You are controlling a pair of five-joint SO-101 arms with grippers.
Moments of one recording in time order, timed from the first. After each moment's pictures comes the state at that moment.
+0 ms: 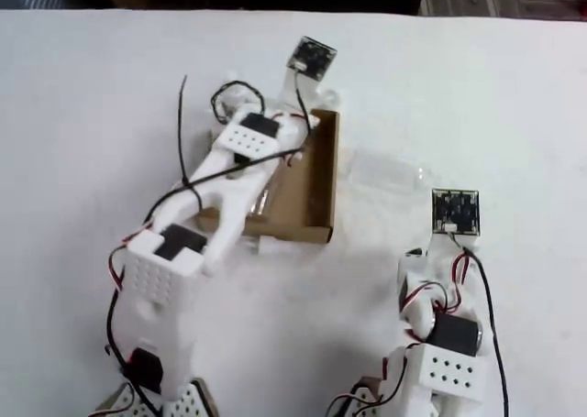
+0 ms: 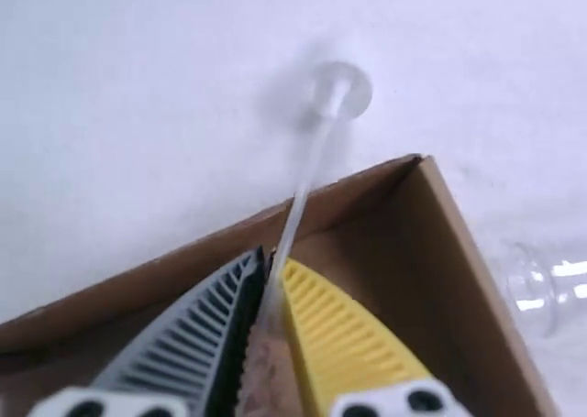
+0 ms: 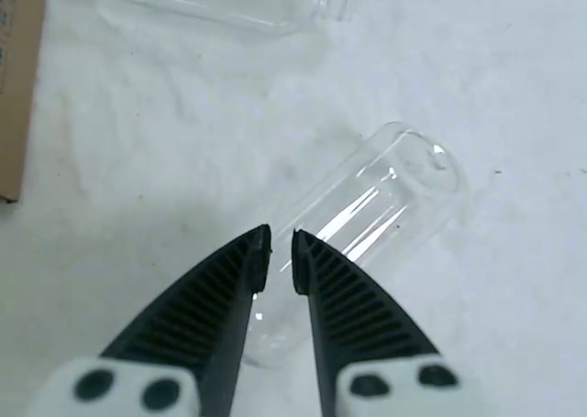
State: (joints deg) left arm 18.3 35.5 -12.3 37.7 -2.8; right arm 12.0 -82.0 84.1 54.8 12.8
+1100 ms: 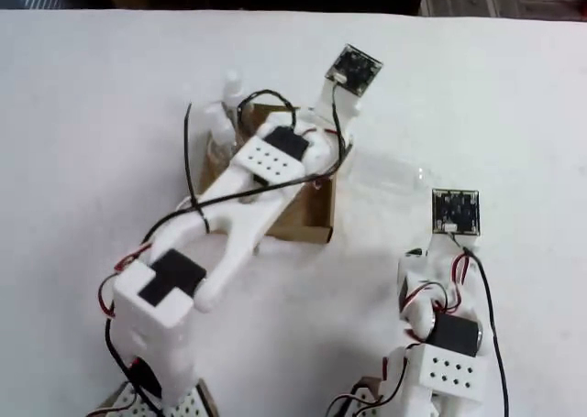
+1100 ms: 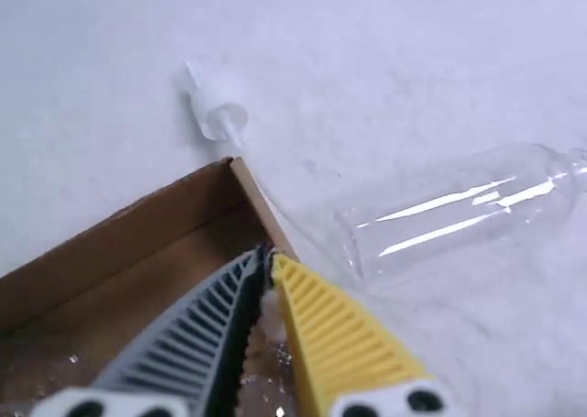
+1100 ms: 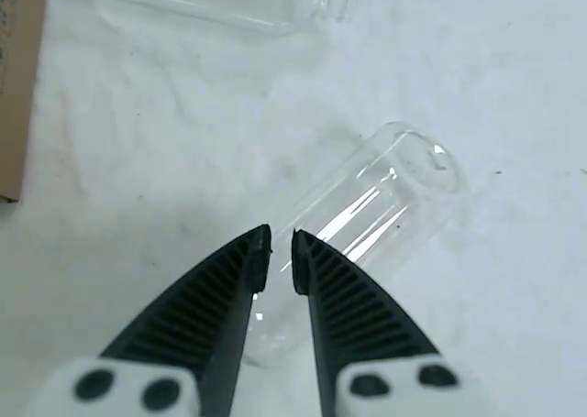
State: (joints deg) left arm 27.0 20.4 -2.2 40.3 -0.7; right arm 11.9 -82.0 84.1 54.8 12.8
